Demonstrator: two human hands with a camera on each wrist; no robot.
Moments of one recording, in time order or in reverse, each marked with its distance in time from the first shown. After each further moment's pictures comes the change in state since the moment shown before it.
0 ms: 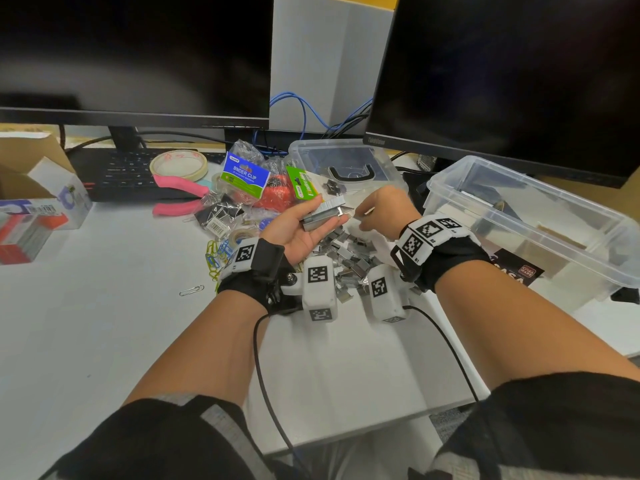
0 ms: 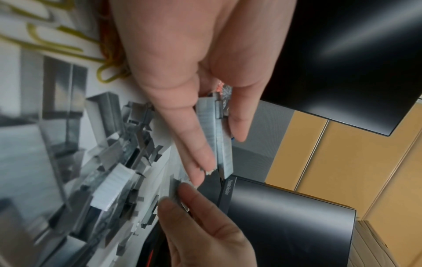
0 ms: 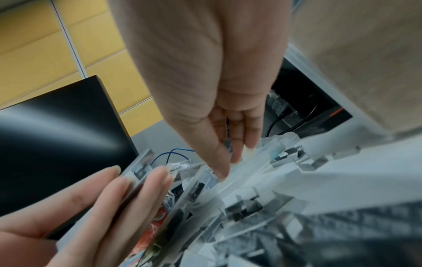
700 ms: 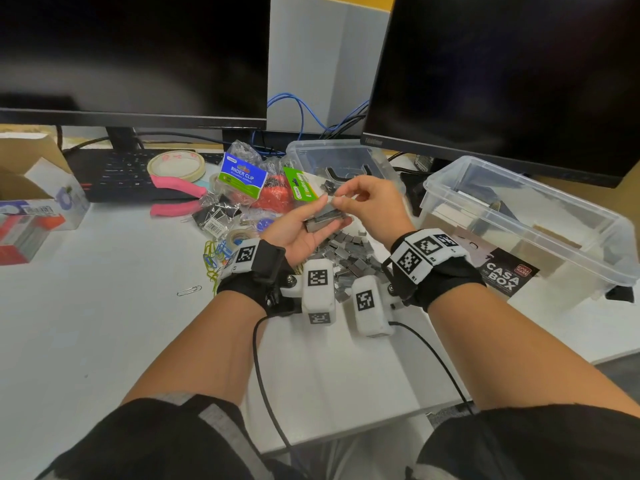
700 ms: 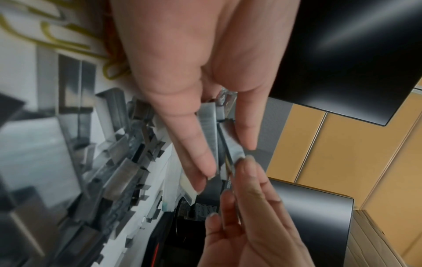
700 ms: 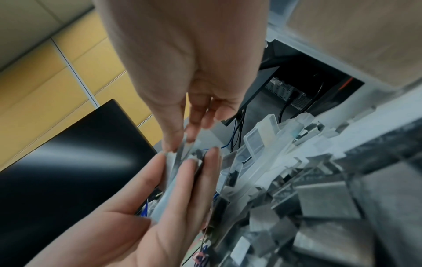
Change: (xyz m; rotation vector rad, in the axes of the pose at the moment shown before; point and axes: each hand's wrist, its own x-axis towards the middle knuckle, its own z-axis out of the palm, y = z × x) left_hand -0.009 -0.005 0.010 0.089 -0.070 0.036; right_hand -0.018 -0.014 0.012 0.700 0.253 -0.150
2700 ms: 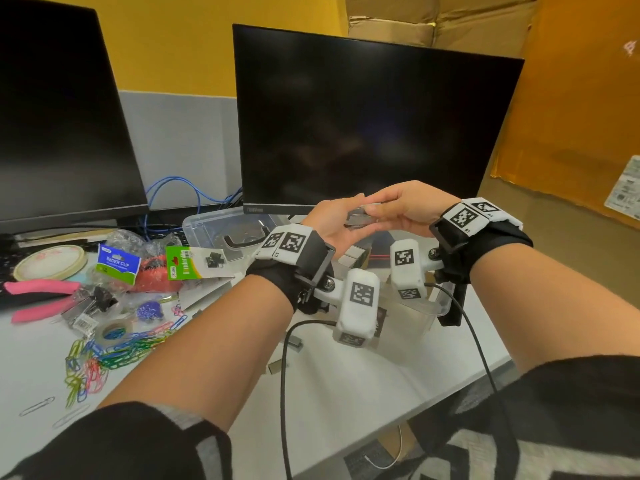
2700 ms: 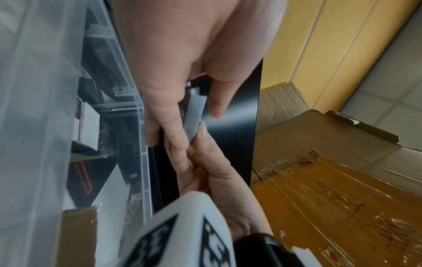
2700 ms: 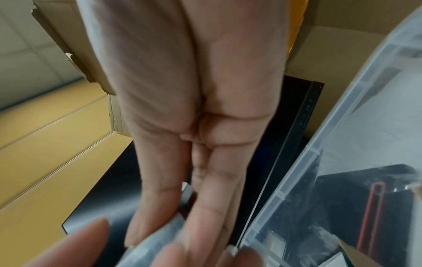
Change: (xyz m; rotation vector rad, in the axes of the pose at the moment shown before) left_hand 0.054 -0.071 0.231 0.463 -0.077 -0.082; right_hand 0.004 0.020 -0.259 0.273 -0.205 0.315
